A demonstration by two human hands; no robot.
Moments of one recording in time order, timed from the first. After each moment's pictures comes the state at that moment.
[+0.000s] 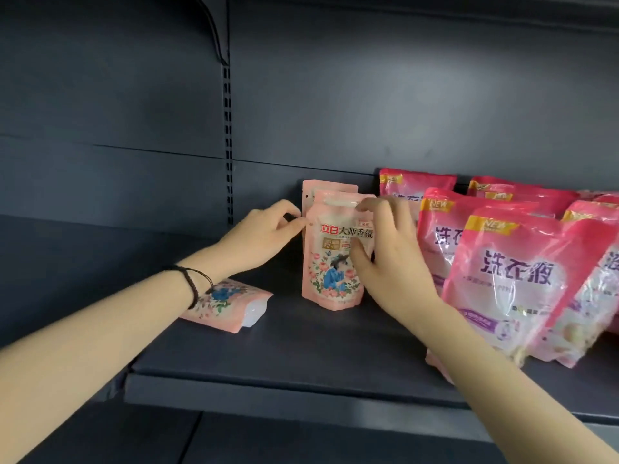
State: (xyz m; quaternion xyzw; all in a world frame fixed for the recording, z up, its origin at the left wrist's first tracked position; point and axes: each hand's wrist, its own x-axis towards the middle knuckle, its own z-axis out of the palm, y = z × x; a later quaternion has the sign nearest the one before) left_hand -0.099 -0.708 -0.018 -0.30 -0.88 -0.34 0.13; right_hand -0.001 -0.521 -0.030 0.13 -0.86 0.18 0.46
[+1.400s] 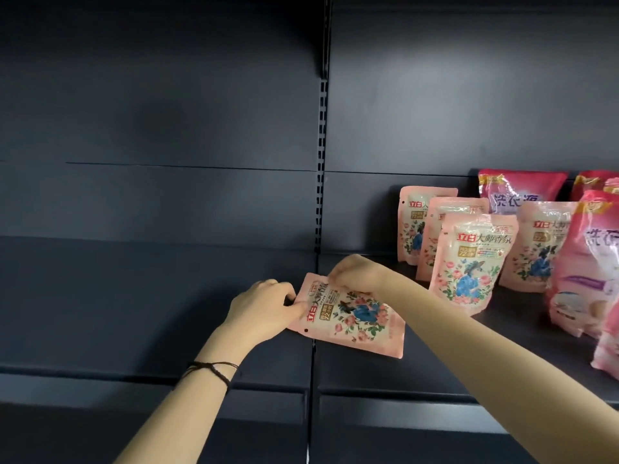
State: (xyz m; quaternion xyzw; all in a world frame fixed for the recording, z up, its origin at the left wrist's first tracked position) left_hand -0.131 -0.901 -0.094 -0.22 -0.96 -0.17 0.06; right_hand -0.132 -0.708 -0.060 -0.06 -0.93 0.34 -0.06
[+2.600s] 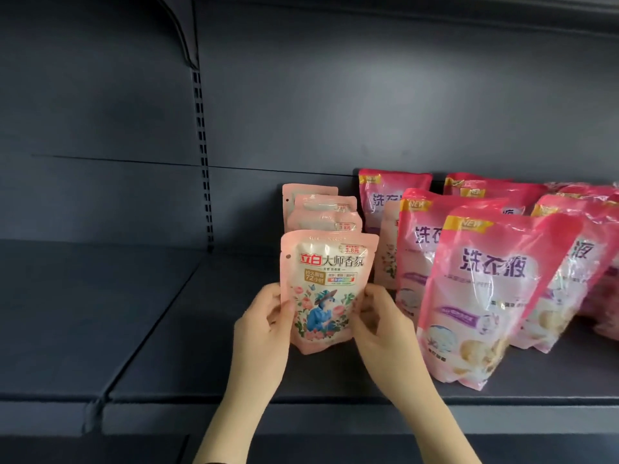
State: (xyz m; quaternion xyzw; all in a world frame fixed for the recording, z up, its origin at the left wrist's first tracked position) left_hand -0.004 -0.683 -0.111 -0.20 -0.73 -0.64 0.15; right_hand 0.050 -0.531 -0.102 -0.03 -0.84 0.46 0.29
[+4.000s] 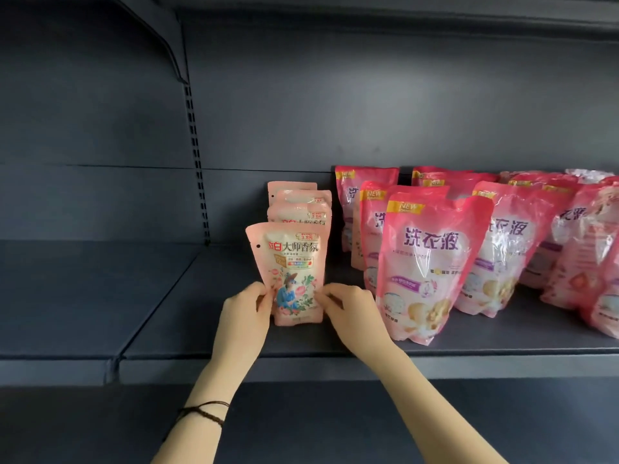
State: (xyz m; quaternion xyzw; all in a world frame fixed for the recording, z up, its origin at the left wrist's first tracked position) left_hand 0.014 -0.688 -0.108 -0.17 -0.86 -0.44 0.18; right_hand 0.060 -0.517 -0.099 -0.01 -0.91 0.35 0.23
